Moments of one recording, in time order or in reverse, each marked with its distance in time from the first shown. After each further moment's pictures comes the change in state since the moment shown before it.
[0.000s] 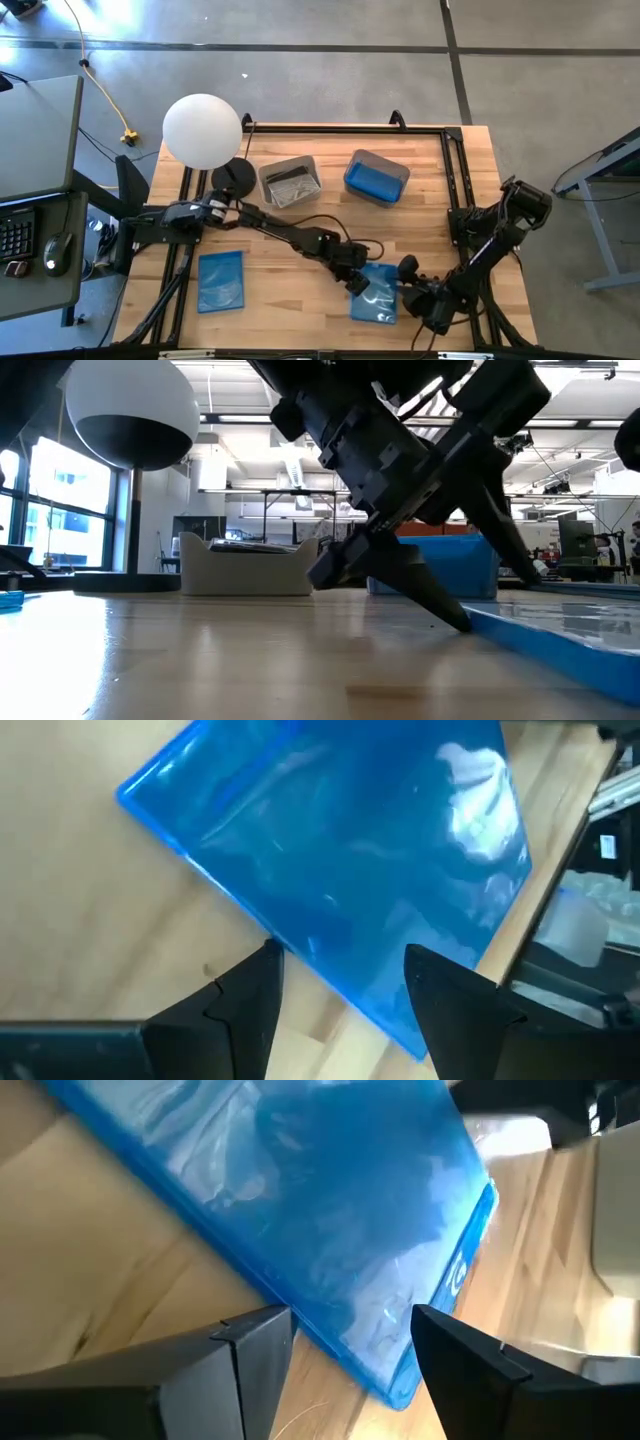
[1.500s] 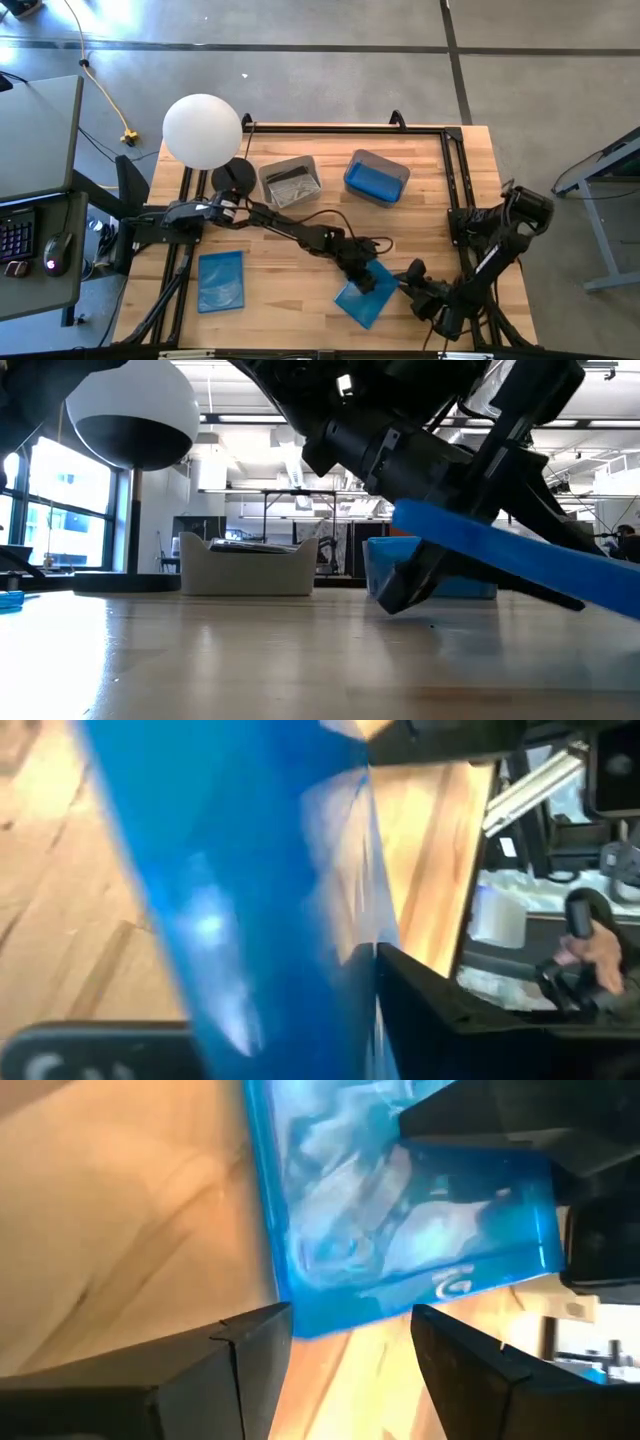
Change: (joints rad) left arm 0.053 0.082 0.042 0.226 0.066 0.111; right arm 0.127 0.021 0.002 -0.067 0.176 0.012
